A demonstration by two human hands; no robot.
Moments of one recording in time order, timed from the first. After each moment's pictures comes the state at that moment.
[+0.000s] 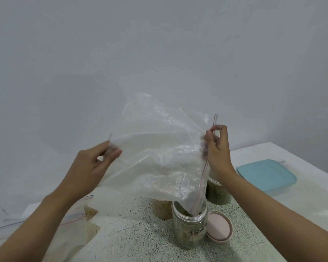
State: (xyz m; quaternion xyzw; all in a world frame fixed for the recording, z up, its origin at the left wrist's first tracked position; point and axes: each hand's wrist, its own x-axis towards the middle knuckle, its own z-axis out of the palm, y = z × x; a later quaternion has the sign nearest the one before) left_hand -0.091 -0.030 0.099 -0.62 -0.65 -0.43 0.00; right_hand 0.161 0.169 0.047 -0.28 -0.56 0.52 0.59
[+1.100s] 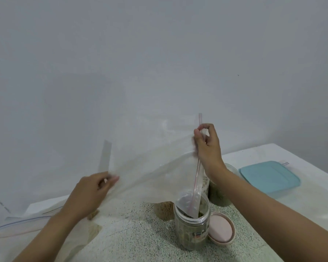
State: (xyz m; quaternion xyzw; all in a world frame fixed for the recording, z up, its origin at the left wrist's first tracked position) left_hand -0.128 -0.036 0.027 -0.56 -0.76 -0.32 -0.03; right_hand 0.136 0.165 0.057 -0.28 -0.58 0.52 0.56
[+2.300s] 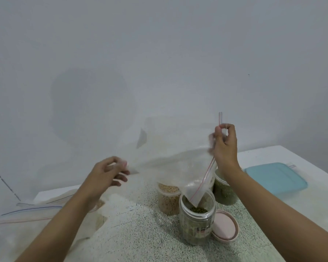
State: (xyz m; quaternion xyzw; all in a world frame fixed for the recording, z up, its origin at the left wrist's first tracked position) left_hand -0.105 -0.032 0.036 -0.41 -0.67 -0.54 -0.29; right_hand 0.151 0.182 0.040 -0.31 -0.55 0.50 0.59
